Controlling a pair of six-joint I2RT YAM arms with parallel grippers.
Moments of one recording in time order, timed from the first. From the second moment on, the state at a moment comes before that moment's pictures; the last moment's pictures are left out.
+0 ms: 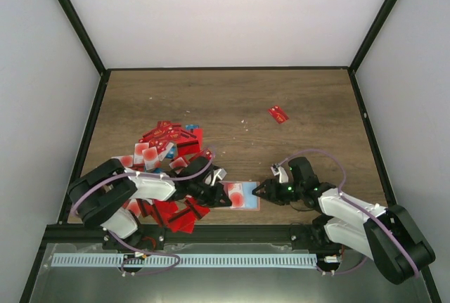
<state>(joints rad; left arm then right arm) -0.92 1.54 0.47 0.21 0.64 -0.99 0.47 1.03 0.17 -0.01 -0.72 0.76</state>
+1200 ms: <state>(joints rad) -0.94 1.73 0.65 0.12 0.73 -0.93 0.47 1.05 0.16 0.02 -0.73 0.76</state>
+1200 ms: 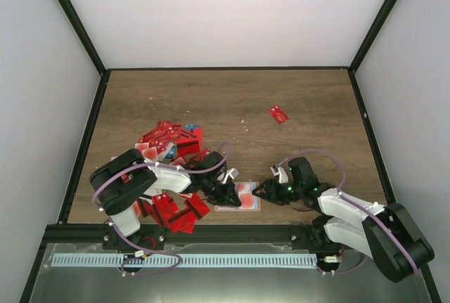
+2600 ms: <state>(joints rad) -0.96 1.65 0.69 -0.01 0.66 -0.90 0.46 0.94 0.20 -0.10 -0.68 0.73</state>
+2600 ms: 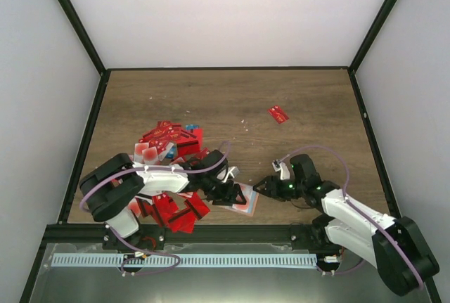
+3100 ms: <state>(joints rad) -0.96 1.54 0.77 -0.30 0.50 -0.81 0.46 0.86 0.24 -0.14 -0.72 0.75</state>
